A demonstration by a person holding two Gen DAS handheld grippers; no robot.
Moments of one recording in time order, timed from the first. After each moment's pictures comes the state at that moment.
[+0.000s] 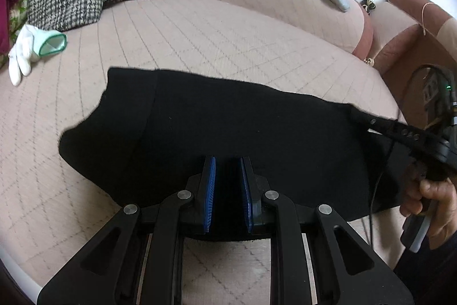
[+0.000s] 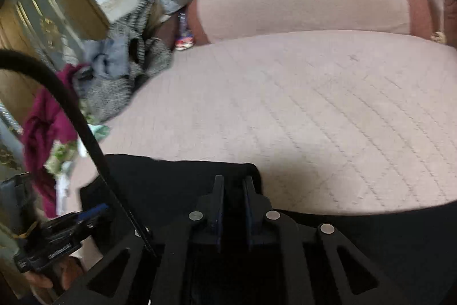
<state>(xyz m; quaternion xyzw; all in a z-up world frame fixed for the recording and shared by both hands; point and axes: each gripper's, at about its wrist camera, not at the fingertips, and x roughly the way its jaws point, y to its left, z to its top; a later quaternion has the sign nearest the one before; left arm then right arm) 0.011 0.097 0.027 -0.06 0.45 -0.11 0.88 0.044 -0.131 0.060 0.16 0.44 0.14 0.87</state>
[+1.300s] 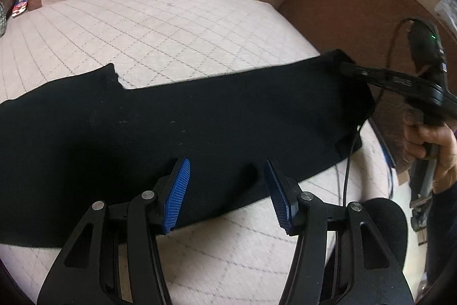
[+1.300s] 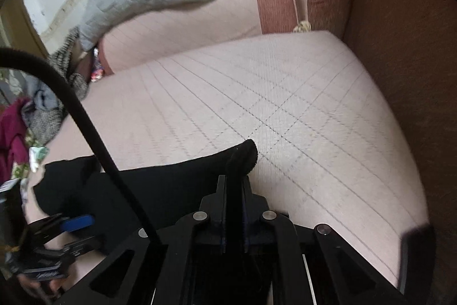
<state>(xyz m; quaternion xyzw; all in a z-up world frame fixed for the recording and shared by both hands) -0.031 -0.123 0.031 0.02 0.48 -0.34 0.81 -0.076 -0.357 0.102 0.15 0.44 -0.02 0.88</state>
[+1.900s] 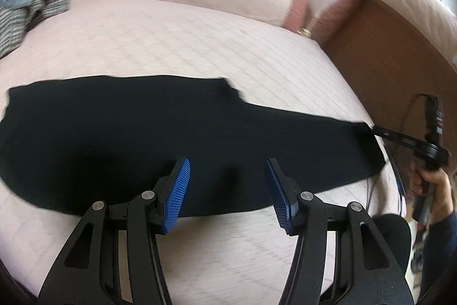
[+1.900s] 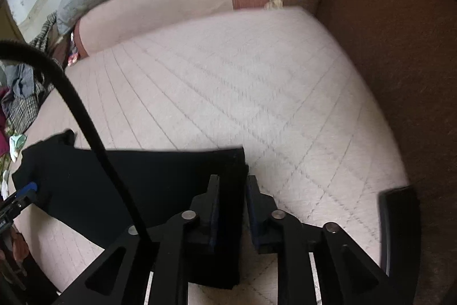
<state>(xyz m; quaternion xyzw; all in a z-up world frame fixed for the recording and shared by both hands) -0.026 -0.016 0.049 -0.05 0.46 -0.23 0.86 -0.099 -0.359 0.076 0.13 0.48 -0.07 0.86</state>
